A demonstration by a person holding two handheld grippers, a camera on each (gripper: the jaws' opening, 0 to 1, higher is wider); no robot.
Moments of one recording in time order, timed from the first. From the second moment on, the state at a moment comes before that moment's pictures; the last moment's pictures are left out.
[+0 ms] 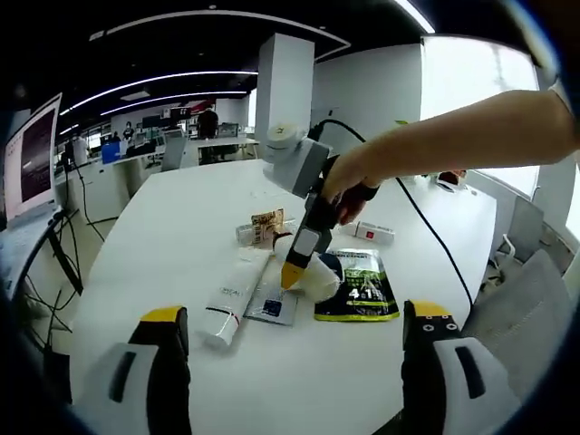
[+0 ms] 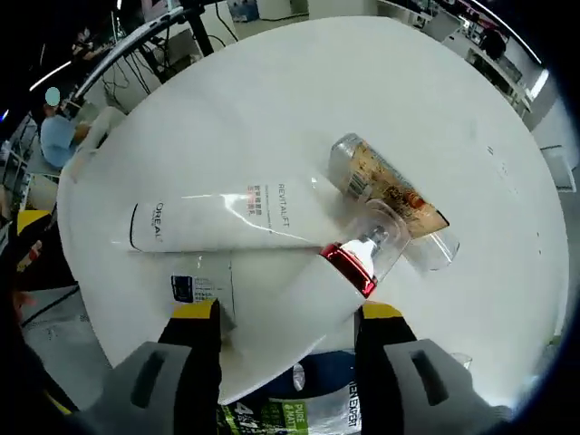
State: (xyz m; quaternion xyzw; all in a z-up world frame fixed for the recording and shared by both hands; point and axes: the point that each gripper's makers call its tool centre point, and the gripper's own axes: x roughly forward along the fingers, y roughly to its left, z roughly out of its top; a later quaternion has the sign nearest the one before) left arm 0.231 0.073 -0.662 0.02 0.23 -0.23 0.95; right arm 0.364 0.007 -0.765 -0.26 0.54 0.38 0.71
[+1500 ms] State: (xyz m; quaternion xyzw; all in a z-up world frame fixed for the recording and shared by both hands) left arm 0.226 0.064 -0.669 0.03 0.25 -0.25 0.93; right arm 0.349 -0.019 -0.772 -0.38 0.54 0.42 0.62
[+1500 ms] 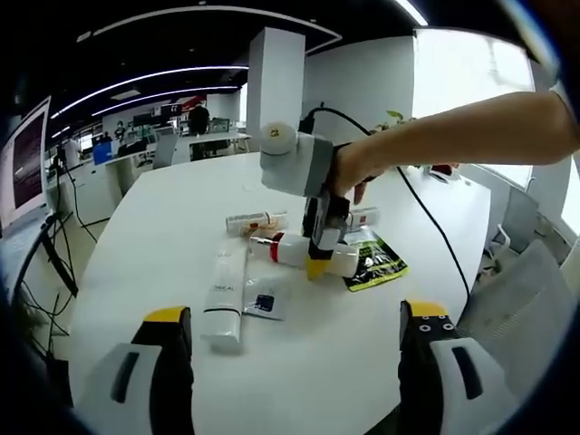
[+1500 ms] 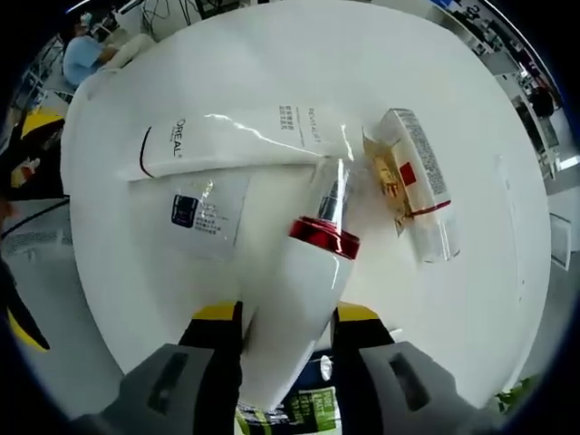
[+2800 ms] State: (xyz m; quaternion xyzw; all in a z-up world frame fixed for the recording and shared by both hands) left arm 0.331 0.048 -0.642 0.05 0.22 -0.29 0.93; right arm 0.348 -0.020 -0.772 -0.33 0.55 0.38 0.66
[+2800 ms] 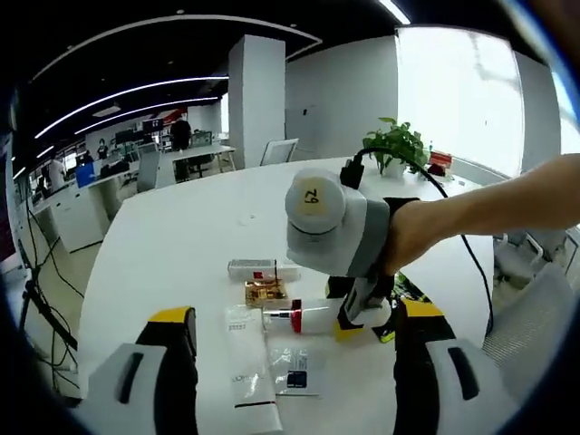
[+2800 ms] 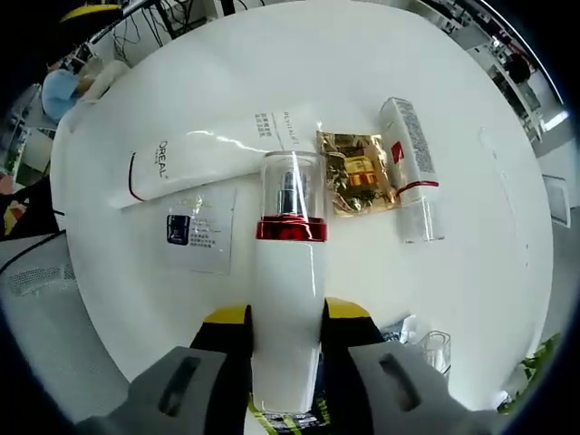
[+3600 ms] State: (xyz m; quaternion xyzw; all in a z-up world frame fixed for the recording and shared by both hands) left arm 0.327 0.031 -0.672 -0.06 0.25 -0.33 0.91; right arm 0.353 -0.021 -0.762 -0.10 0.58 0.40 0.70
